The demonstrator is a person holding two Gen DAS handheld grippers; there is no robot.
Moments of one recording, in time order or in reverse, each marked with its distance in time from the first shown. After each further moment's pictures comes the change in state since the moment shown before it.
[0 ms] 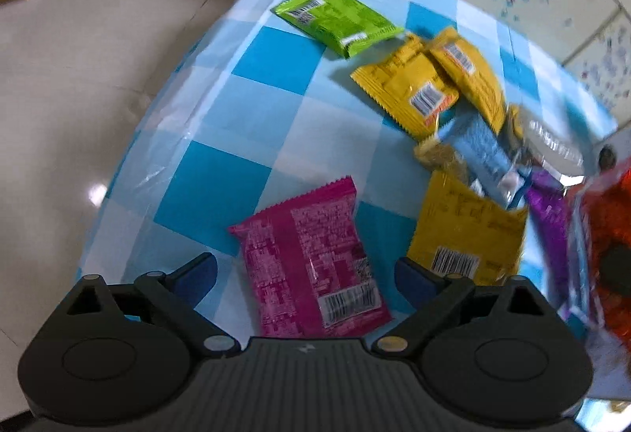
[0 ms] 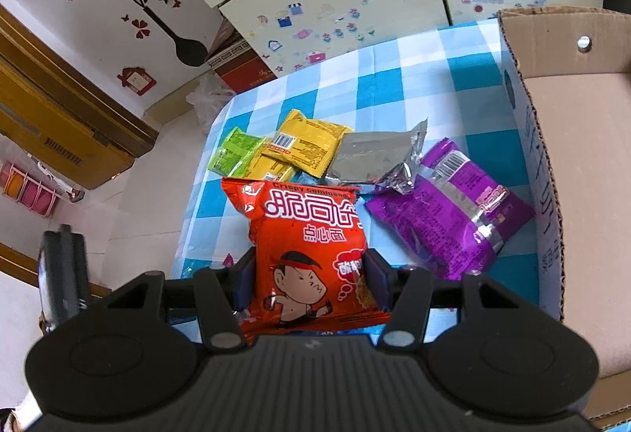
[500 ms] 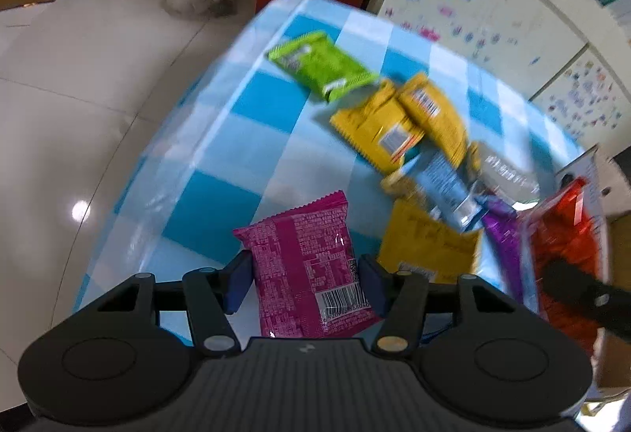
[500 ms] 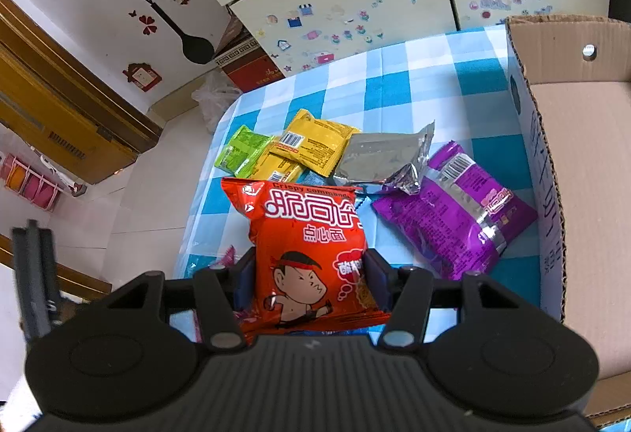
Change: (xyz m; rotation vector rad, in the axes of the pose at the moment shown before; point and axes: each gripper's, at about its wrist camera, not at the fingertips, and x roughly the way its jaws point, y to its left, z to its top) left arm -0.043 0.008 -0.001 -0.048 -0.102 -0.096; right arm -0.004 0.005 -0.001 -0.026 -0.006 0.001
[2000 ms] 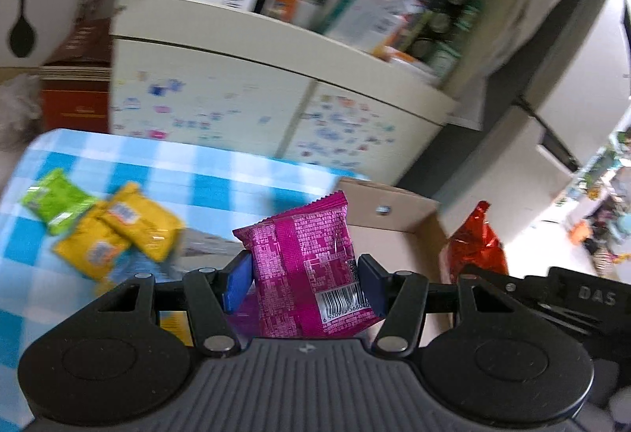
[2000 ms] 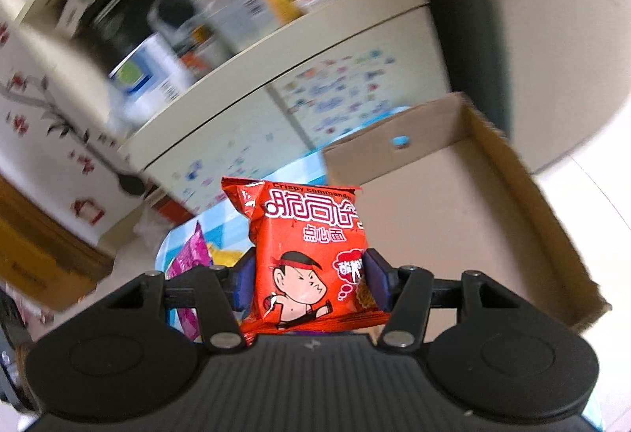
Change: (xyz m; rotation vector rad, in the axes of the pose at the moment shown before) left arm -0.054 -0.149 -0.012 0.304 -0.246 -0.480; right arm -0.136 -0.080 0.004 0.264 -0.329 -0.177
